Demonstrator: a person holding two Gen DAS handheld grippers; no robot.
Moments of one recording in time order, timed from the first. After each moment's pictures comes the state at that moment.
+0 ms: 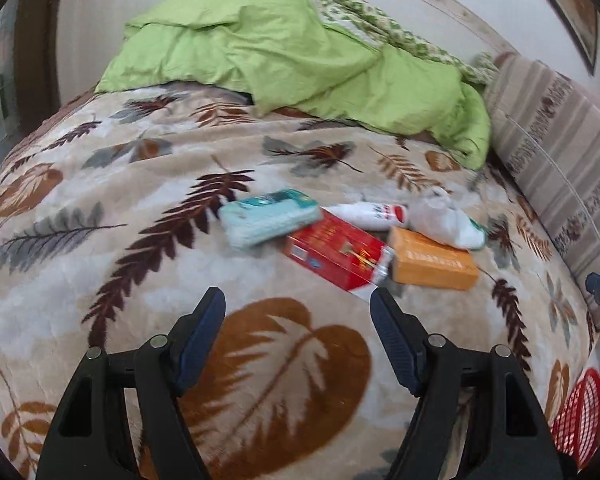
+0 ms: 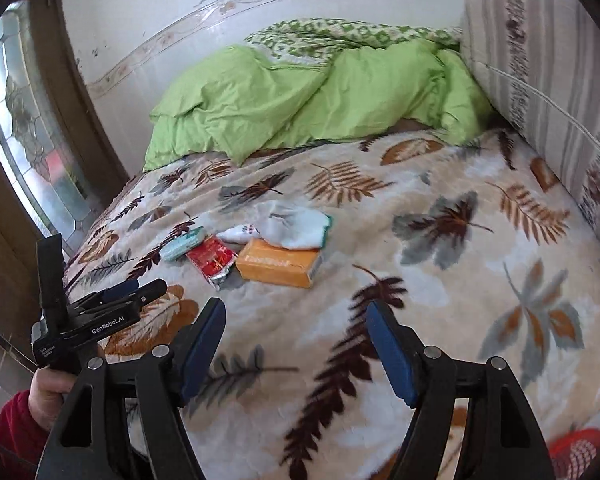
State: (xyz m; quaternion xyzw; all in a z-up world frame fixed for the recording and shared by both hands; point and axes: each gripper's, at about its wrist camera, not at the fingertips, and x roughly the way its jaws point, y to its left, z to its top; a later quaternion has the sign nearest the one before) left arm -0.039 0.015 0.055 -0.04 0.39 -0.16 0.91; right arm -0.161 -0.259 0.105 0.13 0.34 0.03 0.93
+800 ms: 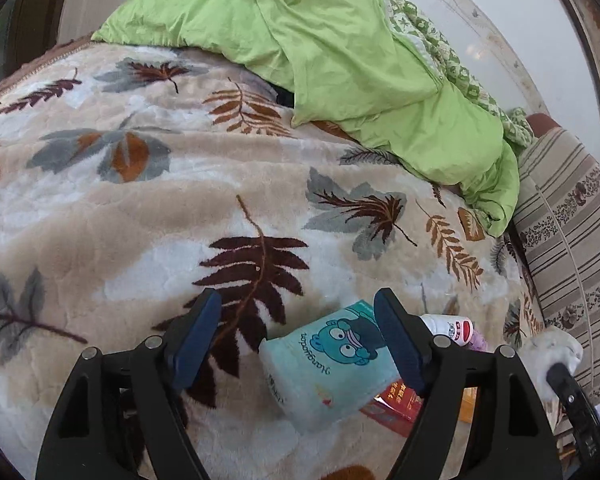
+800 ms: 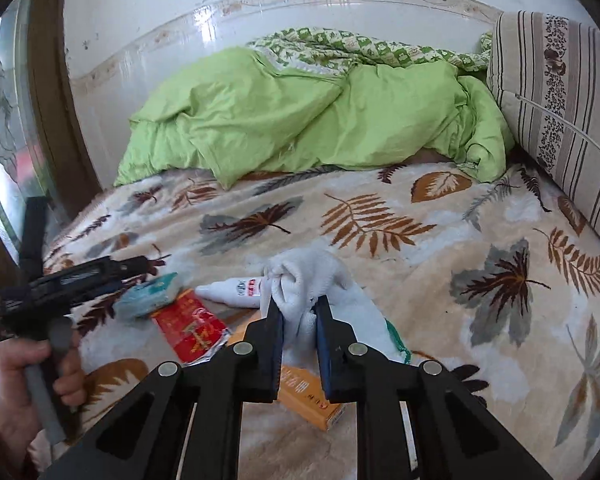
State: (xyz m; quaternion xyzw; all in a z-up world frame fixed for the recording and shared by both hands) left arm 0.102 0.040 0.021 -0.15 0.42 -0.19 0.88; right arm -0.065 -0.216 0.067 0.11 0.29 -0.01 0.95
